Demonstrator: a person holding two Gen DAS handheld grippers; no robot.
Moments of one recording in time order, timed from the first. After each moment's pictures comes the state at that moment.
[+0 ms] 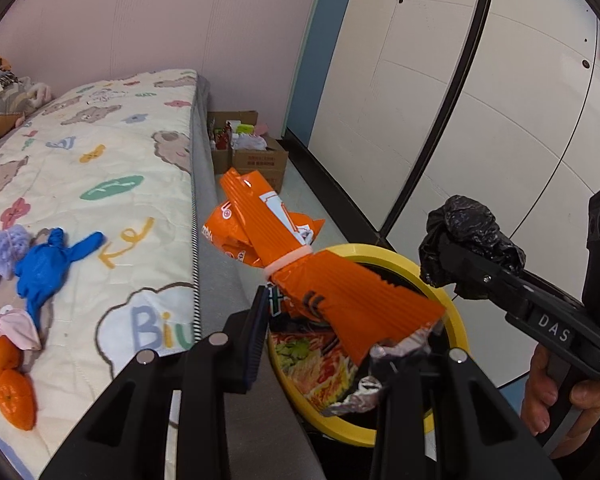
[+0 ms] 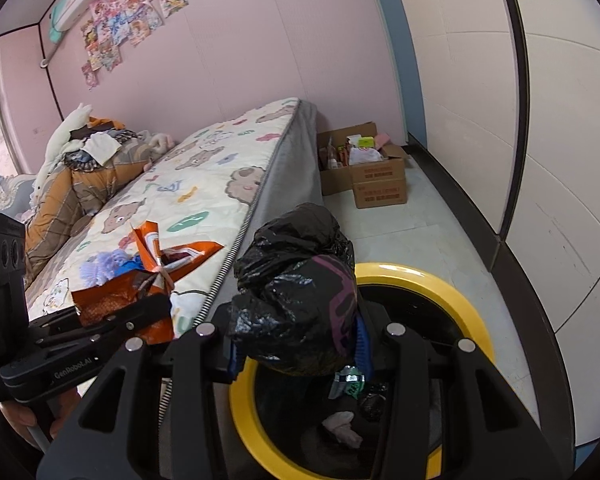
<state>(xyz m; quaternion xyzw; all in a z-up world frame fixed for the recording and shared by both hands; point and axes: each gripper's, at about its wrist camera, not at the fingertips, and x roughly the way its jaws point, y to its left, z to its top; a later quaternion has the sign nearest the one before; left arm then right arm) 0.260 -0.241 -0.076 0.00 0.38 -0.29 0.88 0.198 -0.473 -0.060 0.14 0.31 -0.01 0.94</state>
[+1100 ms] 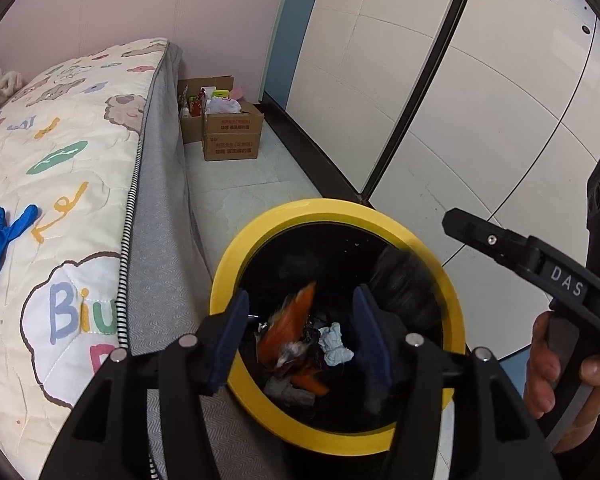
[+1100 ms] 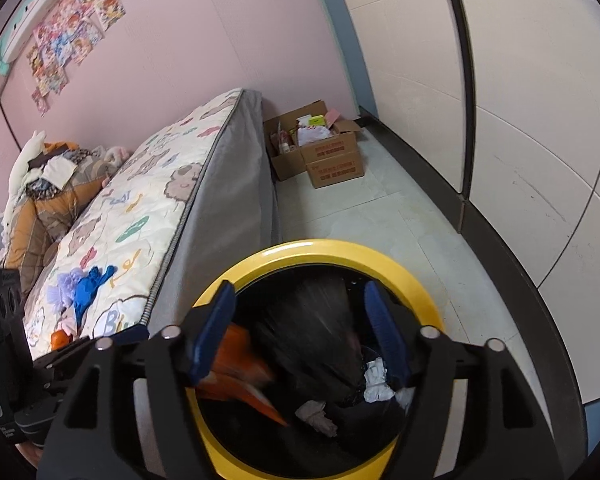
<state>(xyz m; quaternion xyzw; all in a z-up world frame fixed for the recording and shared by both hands) 0.257 -0.292 -0.111 0.02 0.43 -0.32 0.85 0.196 -0.530 -0.099 0.20 0.33 -0.08 0.92</state>
